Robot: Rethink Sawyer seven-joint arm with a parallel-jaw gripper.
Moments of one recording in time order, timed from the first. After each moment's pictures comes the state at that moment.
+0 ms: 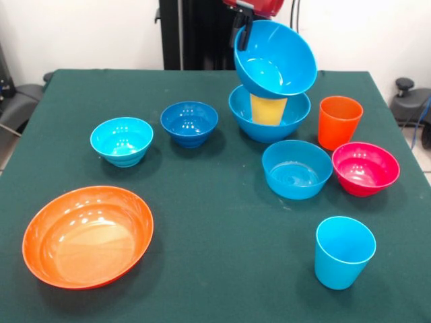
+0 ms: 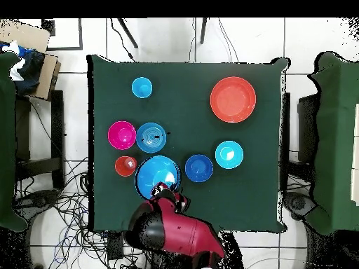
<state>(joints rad) -0.02 -0.86 -0.23 2.21 0.01 0.02 2.17</state>
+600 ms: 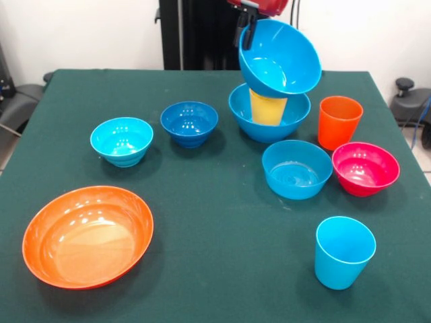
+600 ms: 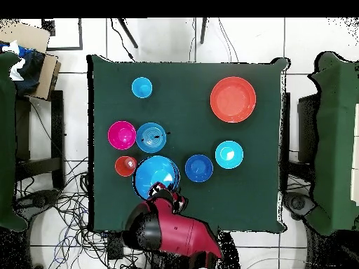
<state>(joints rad) 0.00 -0.86 -0.24 2.20 0.01 0.02 2.17</state>
